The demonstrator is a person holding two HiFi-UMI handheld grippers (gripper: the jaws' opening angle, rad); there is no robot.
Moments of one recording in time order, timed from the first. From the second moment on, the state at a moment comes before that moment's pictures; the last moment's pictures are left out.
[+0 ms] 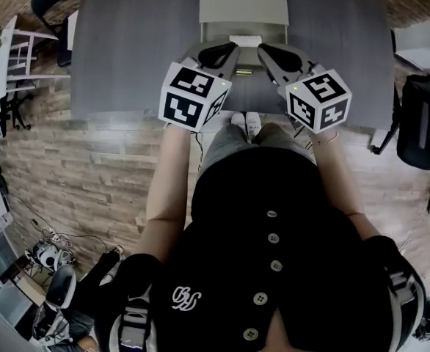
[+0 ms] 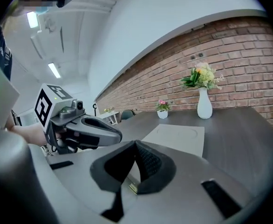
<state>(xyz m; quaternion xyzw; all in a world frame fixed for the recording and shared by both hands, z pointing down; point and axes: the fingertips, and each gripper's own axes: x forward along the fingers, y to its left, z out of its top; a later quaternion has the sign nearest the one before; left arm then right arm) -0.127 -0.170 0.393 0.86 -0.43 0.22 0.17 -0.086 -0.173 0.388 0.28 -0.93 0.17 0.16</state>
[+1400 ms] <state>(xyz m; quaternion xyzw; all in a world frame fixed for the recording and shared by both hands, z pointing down) -0.144 -0.137 0.393 0.82 -0.52 0.15 0.19 -0.113 -0.138 0.374 0.23 -0.95 0.15 0.16</state>
